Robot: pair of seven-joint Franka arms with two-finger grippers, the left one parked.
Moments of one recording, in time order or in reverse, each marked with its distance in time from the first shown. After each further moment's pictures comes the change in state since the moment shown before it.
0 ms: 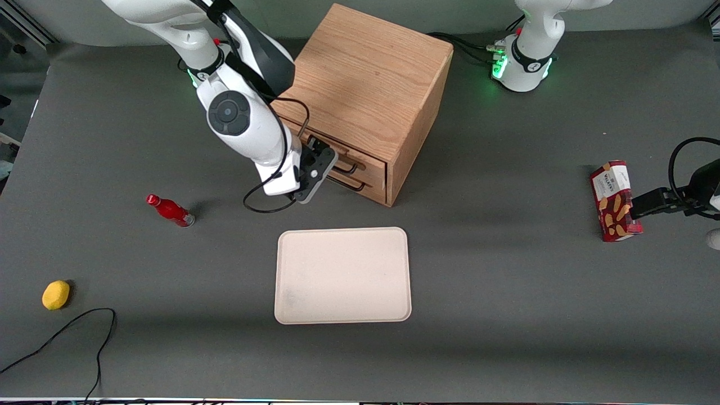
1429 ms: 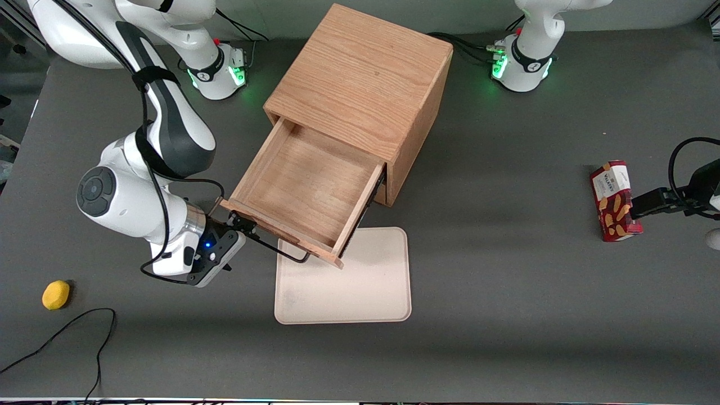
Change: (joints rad) arm -0.011 0.136 -0.282 0.268 0.049 0.013 -0.202
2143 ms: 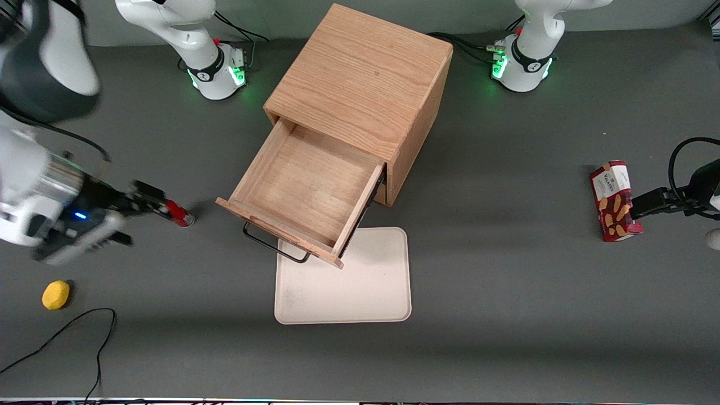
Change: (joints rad) arm -0.031 -0.274 -0.241 0.075 0.076 -0.421 0.292
